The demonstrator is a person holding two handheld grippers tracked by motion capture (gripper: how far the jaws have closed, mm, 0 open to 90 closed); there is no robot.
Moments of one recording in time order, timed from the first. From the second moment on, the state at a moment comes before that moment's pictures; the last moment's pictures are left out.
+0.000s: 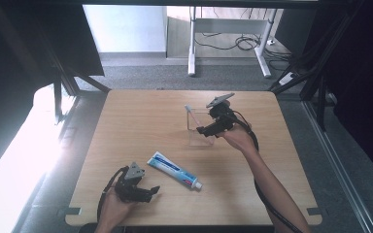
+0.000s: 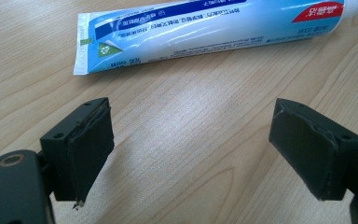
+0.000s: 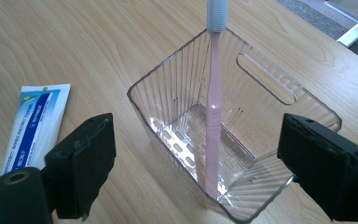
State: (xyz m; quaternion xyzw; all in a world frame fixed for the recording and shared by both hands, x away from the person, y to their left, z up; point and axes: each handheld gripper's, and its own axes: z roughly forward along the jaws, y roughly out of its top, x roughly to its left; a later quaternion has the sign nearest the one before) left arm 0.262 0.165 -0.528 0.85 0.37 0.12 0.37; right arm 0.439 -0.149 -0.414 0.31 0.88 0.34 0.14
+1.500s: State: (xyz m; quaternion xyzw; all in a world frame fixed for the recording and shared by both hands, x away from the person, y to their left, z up) left arm 0.262 0.161 -0.528 0.85 0.36 0.11 0.37; right arm 0.380 -0.207 -0.433 0.30 0.88 0.35 0.13
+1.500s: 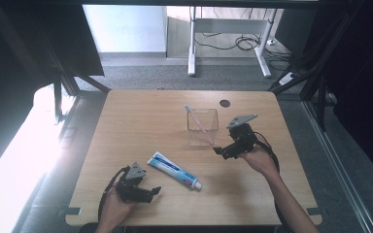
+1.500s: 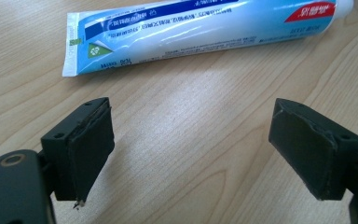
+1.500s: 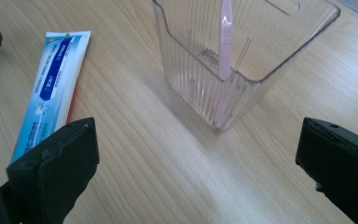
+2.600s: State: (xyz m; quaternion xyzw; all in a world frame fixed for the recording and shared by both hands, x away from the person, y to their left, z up) left arm 0.262 0.161 -0.527 0.84 0.37 0.10 0.38; right arm 0.322 -0.257 -0.460 0.32 0.86 0.36 0.16
